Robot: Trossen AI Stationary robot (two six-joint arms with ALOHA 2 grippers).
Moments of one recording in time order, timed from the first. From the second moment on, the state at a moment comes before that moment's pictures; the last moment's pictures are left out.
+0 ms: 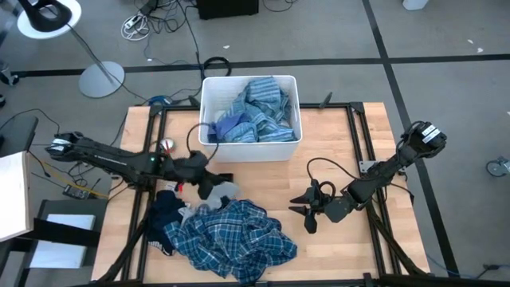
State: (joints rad) left arm -0.16 0.97 0.52 -0.21 -0.22 -0.77; right arm 0.62 1.38 0.50 0.32 0.65 0.68
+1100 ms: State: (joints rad) left arm 0.34 1.22 1.33 -0.53 -0.24 -0.16; right arm 0.60 1.38 0.50 0.38 0.64 0.63
